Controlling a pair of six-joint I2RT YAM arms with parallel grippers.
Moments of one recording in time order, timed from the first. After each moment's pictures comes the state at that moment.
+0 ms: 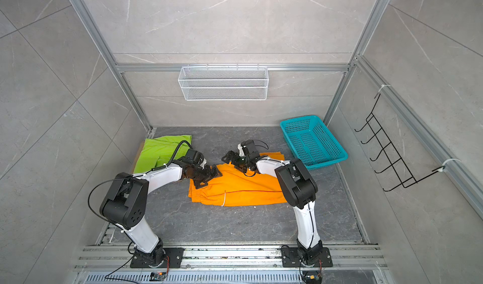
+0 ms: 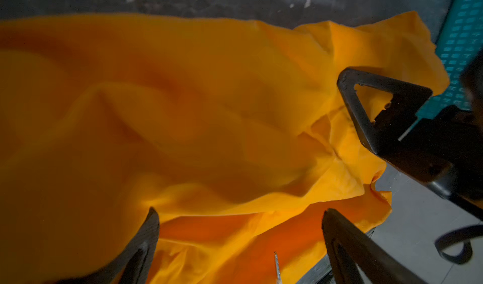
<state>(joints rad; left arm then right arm) -0.39 1.73 1.00 -0.40 0.42 -0.72 0.51 2.13 1.33 0.09 -0.48 0.86</state>
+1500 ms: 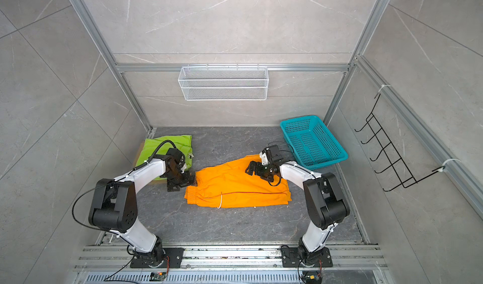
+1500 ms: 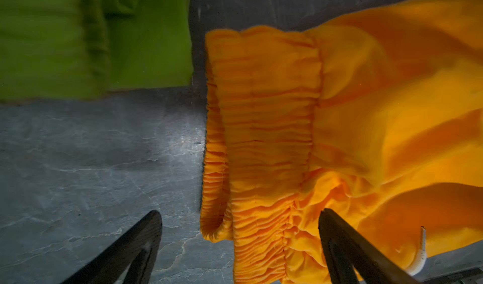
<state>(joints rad) -0.17 1.68 1.08 -0.88 0.21 -0.29 0.34 1.73 1.04 -0.33 -0.43 0.53</state>
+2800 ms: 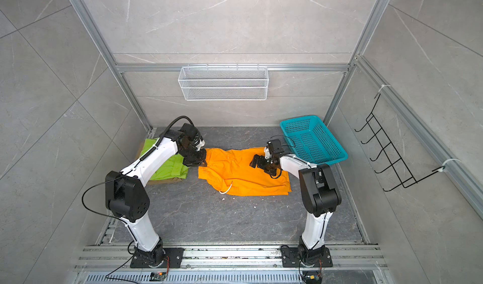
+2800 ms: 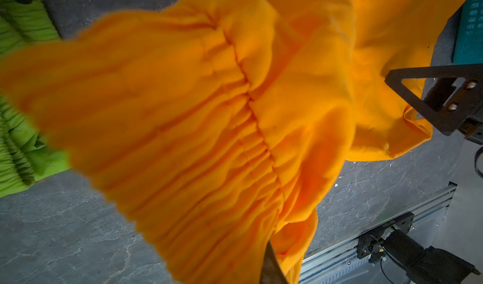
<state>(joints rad) -0.37 1.83 1.67 -1.17 0.28 -0.29 0.27 1.83 1.19 -0.38 -0.37 0.54</state>
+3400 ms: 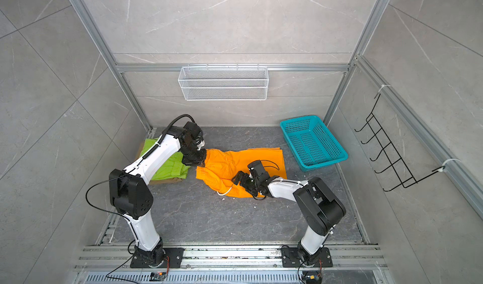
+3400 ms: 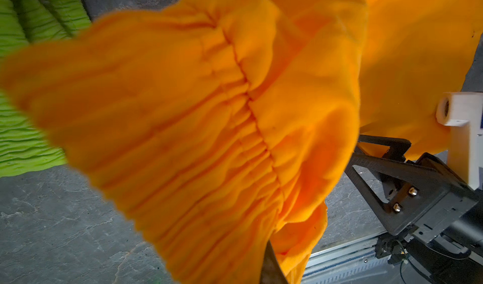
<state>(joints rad) -0.38 1.86 1.73 -1.27 0.19 -0.28 0.61 1.70 0.81 0.10 -0.30 1.03</state>
